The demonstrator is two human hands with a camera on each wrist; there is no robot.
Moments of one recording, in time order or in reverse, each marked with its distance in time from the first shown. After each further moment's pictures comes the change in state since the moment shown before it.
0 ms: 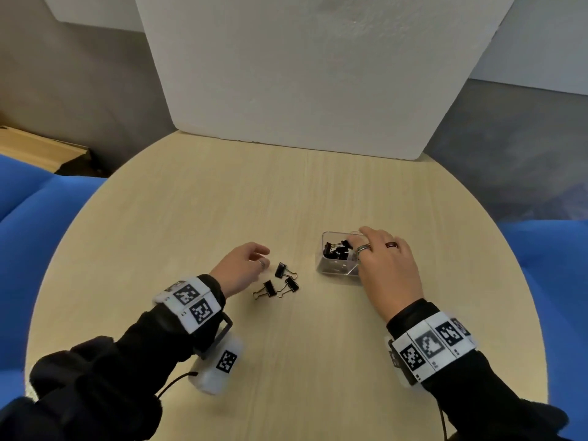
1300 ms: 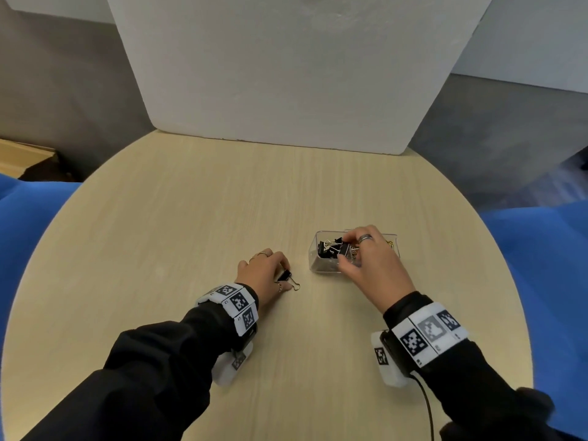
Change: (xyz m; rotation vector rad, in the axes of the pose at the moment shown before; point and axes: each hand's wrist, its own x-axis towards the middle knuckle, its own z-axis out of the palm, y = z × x) left_hand 0.043 -0.019 0.046 0.558 -0.039 0.266; right_hand 0.005 -0.010 -0.010 0.486 -0.086 0.205
